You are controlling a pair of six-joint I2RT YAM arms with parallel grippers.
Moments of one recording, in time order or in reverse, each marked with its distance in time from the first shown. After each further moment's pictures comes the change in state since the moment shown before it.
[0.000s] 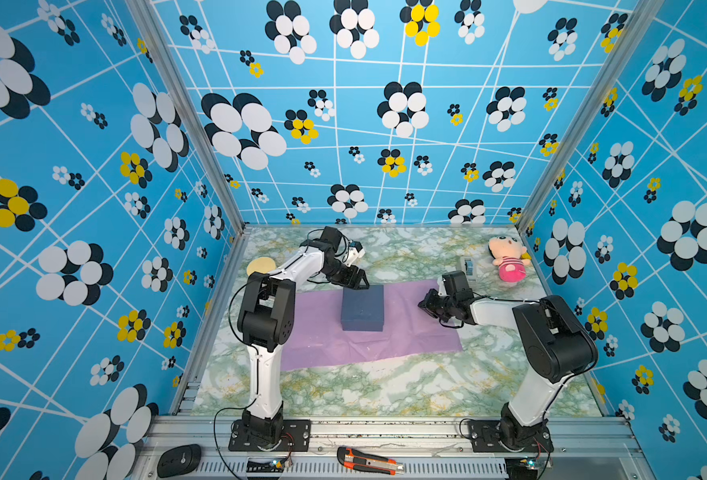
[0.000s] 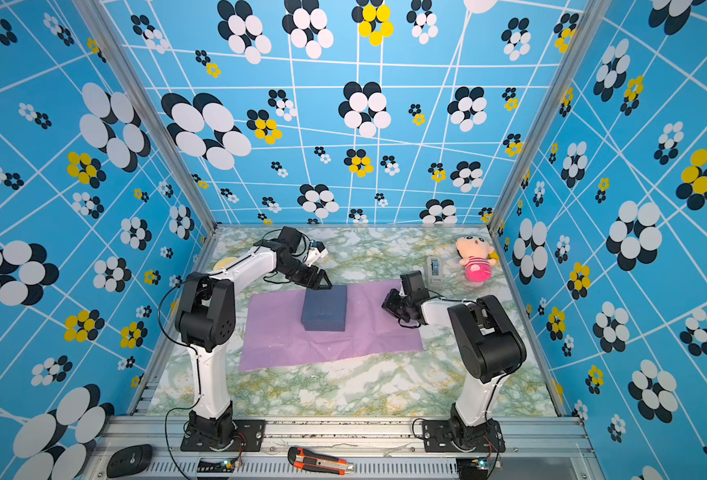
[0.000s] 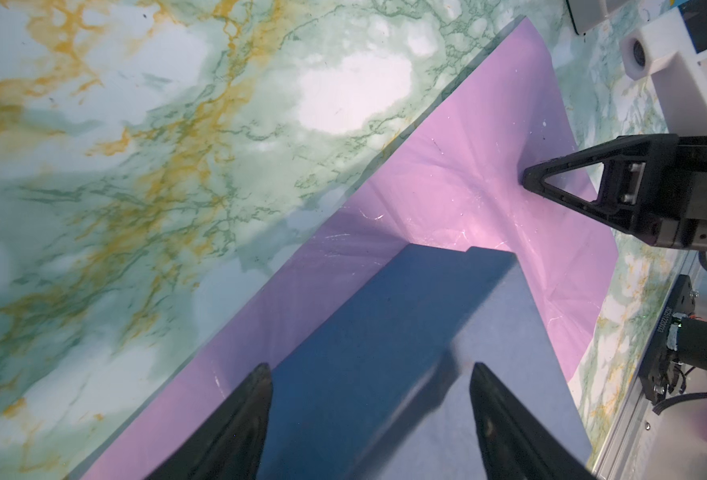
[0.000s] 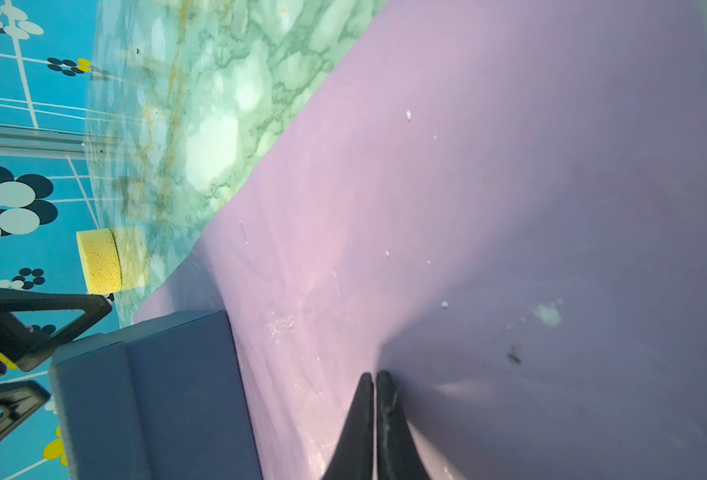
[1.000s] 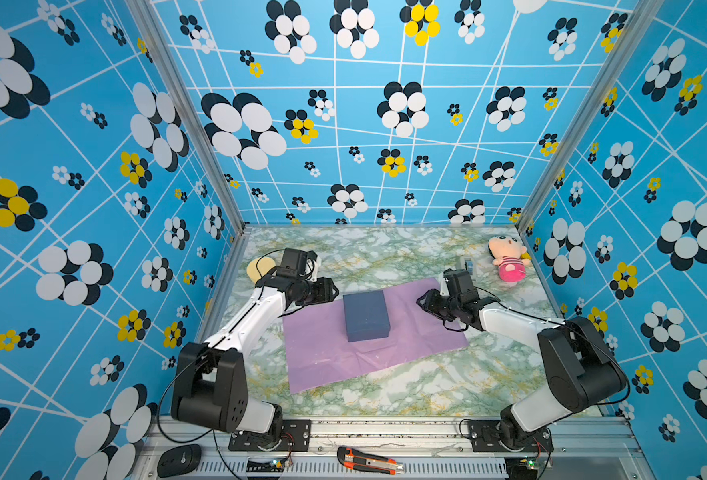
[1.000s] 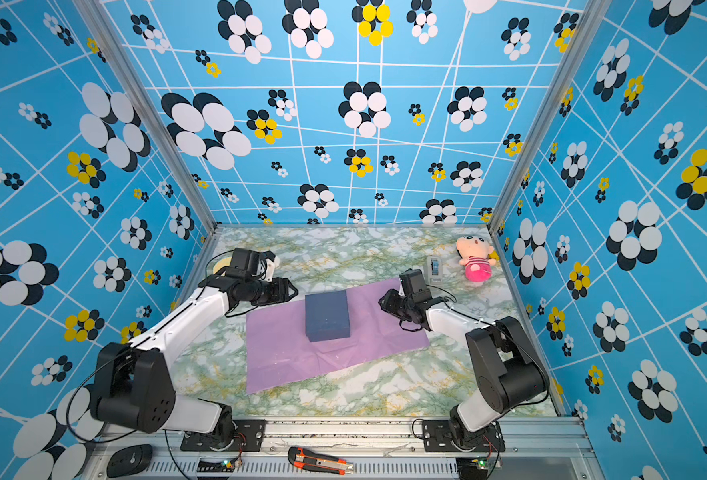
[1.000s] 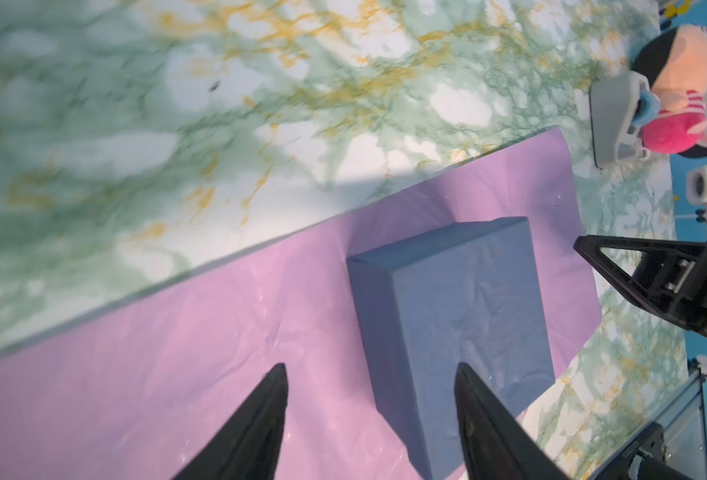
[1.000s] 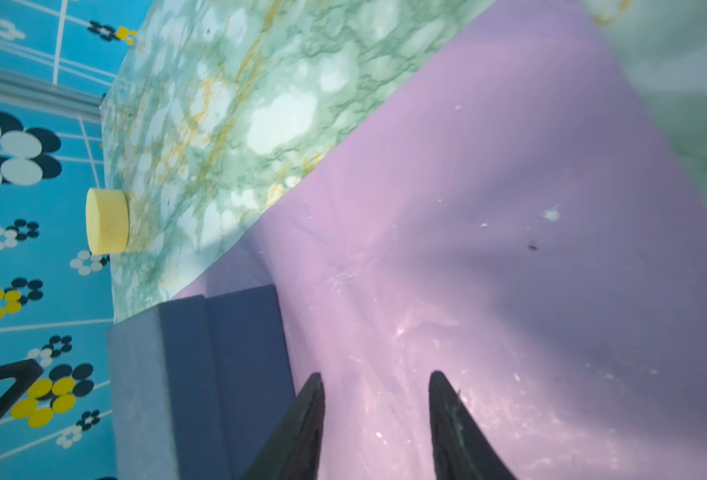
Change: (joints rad) left arm 0.106 -0.693 -0.662 0.225 -0.257 -0.504; right arm 0.076 -0.210 -0.030 -0.130 0.057 -0.100
